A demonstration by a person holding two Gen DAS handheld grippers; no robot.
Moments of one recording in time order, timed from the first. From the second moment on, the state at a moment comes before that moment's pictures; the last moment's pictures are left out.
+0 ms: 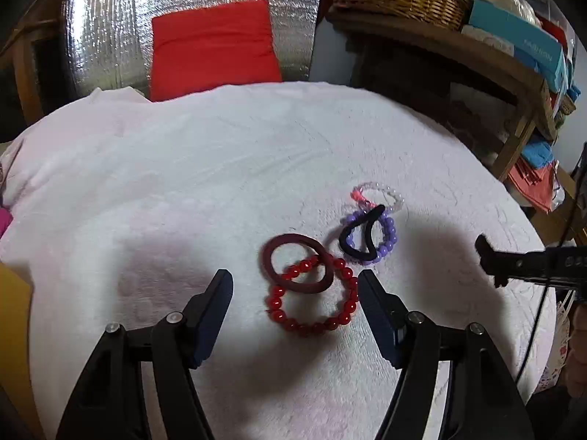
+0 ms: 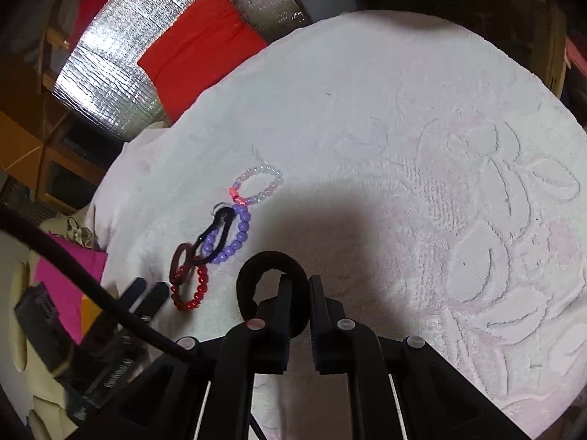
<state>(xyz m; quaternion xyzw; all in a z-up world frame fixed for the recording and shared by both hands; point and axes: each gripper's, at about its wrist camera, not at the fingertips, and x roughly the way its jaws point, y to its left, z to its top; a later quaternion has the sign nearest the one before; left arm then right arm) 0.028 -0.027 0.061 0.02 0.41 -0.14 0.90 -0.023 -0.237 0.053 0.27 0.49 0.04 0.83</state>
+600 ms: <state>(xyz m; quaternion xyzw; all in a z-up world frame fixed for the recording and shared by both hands) 0.036 -0.002 0.059 -0.03 0.43 -0.12 0.89 -0.019 -0.209 0.054 0.26 0.49 0.06 0.83</state>
